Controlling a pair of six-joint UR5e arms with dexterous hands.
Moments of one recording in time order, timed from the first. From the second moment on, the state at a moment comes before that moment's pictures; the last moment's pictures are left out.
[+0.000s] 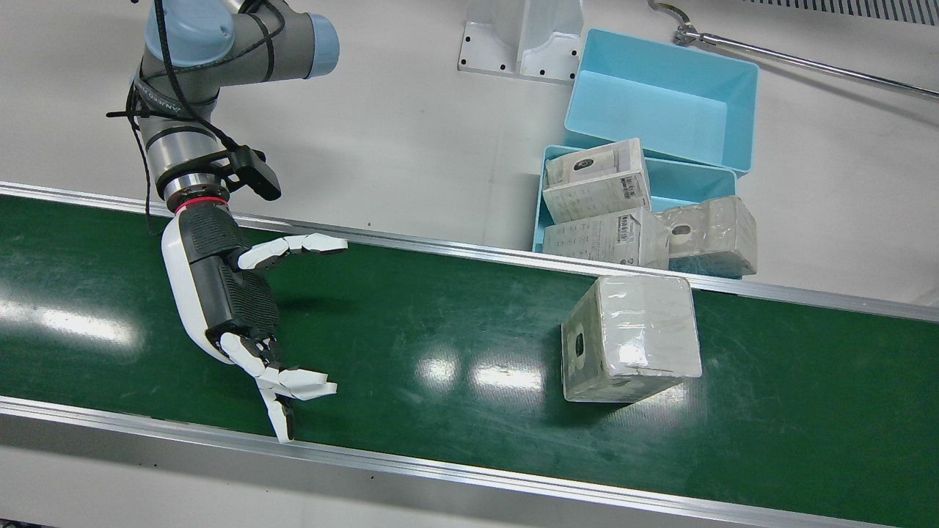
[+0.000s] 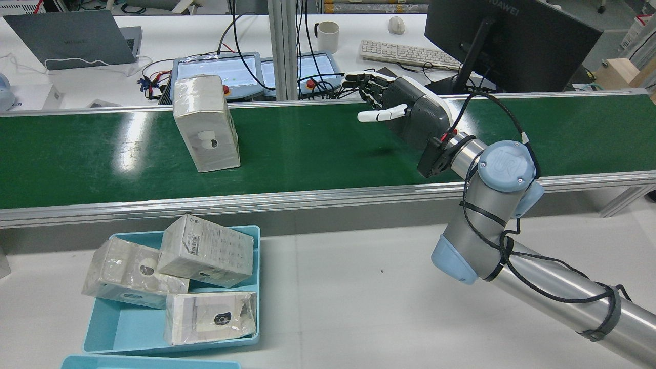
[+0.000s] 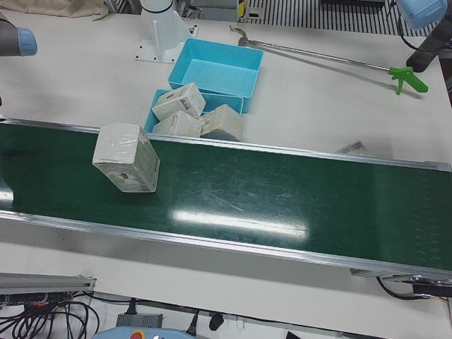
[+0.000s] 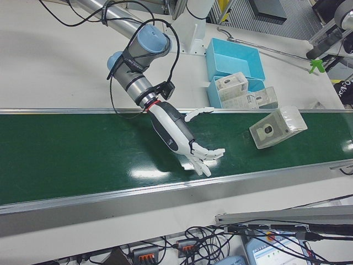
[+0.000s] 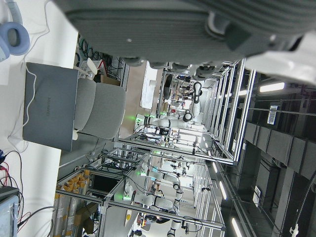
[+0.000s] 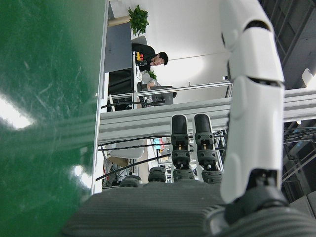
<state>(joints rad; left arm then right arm) -1.81 -1.79 -1.75 0.44 1.92 -0.15 0.85 -1.01 1.63 -3.37 -1.31 -0.05</state>
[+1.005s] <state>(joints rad) -1.81 -1.79 -1.75 0.44 1.92 -0.15 0.84 -1.01 1.64 -3.37 -1.31 -0.05</state>
